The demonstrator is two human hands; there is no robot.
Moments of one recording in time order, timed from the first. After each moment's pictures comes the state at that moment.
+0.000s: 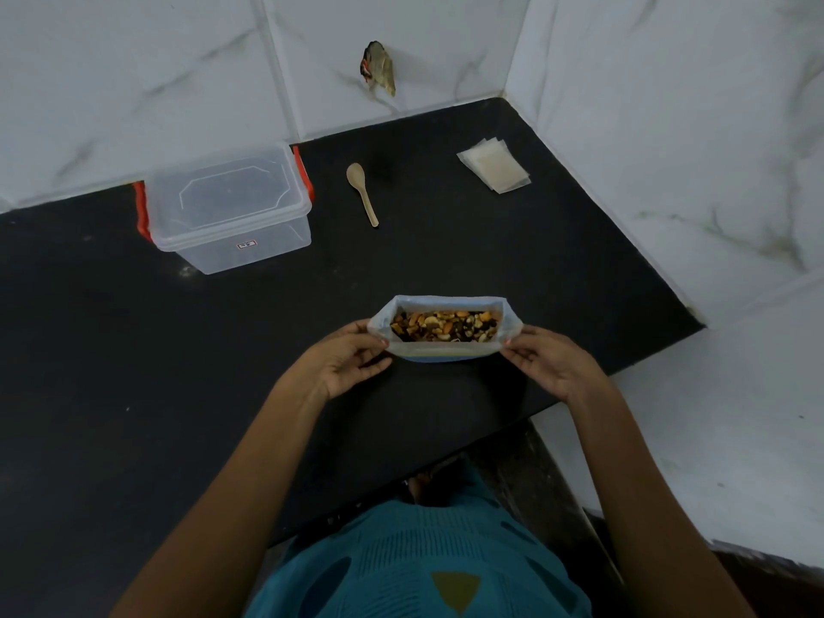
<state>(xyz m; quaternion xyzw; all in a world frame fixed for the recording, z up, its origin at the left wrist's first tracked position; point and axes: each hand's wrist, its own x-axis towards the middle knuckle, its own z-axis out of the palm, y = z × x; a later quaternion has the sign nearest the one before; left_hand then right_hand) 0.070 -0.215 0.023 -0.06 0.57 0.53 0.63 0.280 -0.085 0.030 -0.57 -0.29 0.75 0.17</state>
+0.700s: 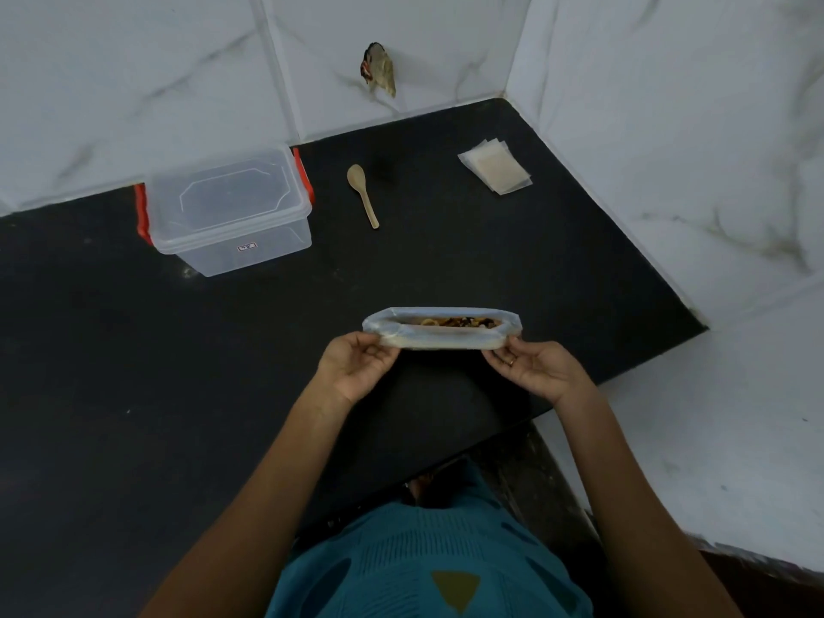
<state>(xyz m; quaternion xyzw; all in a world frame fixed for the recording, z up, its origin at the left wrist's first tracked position) 0.085 -0.212 0.025 -0.25 0.41 0.65 0.59 0.278 -0.088 0.017 -0.48 -0.07 0.85 0.21</state>
